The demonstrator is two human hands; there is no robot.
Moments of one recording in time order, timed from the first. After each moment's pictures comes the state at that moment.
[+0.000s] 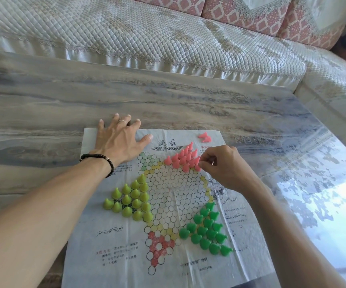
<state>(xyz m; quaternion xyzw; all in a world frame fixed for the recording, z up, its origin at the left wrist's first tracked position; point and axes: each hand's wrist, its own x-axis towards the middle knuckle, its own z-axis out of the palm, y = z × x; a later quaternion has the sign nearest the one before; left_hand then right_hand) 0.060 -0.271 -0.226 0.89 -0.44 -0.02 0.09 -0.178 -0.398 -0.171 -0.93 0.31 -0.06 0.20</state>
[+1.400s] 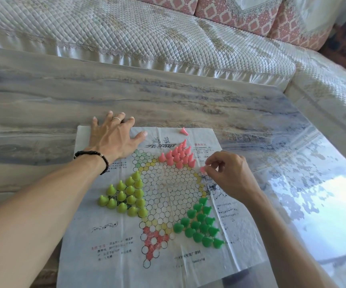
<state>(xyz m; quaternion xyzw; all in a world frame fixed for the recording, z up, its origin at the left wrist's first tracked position) 0.060 -0.271 -0.225 0.89 -0.44 -0.03 0.09 -0.213 -0.392 -0.180 -0.91 0.35 -0.14 0.19</state>
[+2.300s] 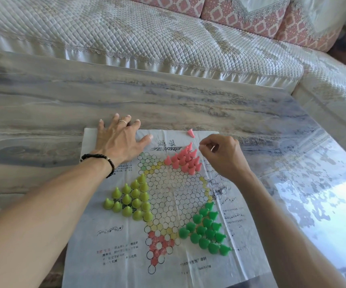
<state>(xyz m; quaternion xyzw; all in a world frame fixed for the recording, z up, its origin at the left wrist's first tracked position) 0.059 -0.271 -0.225 0.89 -0.44 -0.03 0.08 -0.162 -0.411 -0.175 -0.91 0.33 -0.18 0.20</state>
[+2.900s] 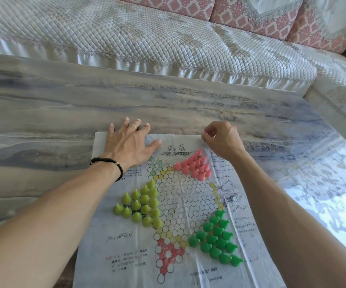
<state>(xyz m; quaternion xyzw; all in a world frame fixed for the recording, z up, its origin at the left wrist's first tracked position) 0.060 -0.269 -0.221 0.89 -0.44 -0.04 0.07 -0.109 -0.451 -0.181 -0.89 0.39 -0.15 0.19</state>
